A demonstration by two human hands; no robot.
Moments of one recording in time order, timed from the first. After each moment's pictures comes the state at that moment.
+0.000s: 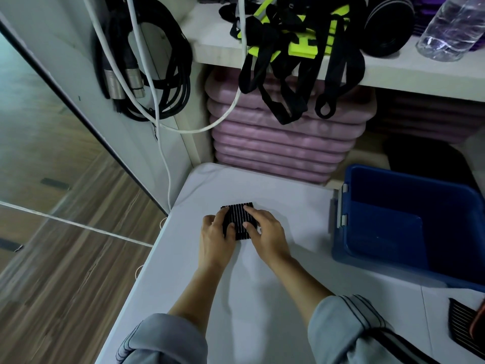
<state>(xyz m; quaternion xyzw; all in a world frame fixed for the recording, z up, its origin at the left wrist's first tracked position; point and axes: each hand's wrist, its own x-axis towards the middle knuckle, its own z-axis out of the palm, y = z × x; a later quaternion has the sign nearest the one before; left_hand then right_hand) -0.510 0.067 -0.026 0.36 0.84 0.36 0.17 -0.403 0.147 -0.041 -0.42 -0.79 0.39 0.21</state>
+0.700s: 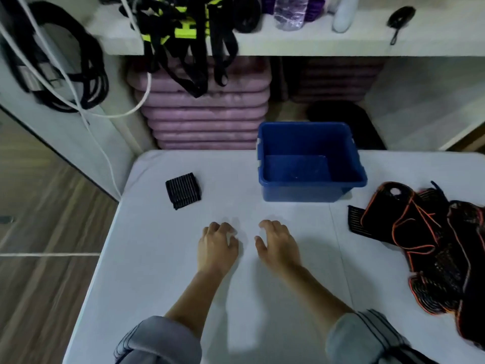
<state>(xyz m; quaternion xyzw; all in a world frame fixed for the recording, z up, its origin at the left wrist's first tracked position) -0.362 0.000 -0.003 0.52 0.81 0.21 0.19 -0.215 0.043 -0.008 -0.55 -0.79 0.22 0.13</state>
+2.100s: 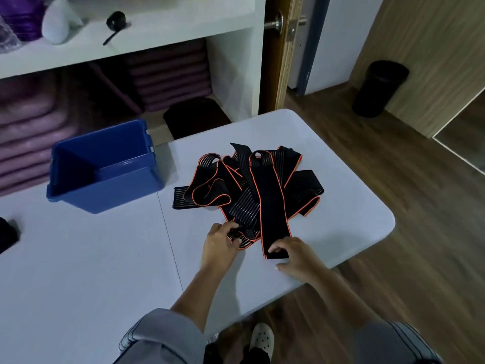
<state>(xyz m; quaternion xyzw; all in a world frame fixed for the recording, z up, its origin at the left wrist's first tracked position) 0.034 0.000 -0.004 0.66 0.64 0.23 0.33 0.243 -0.039 -0.015 -0.64 -0.69 0.33 0.07</state>
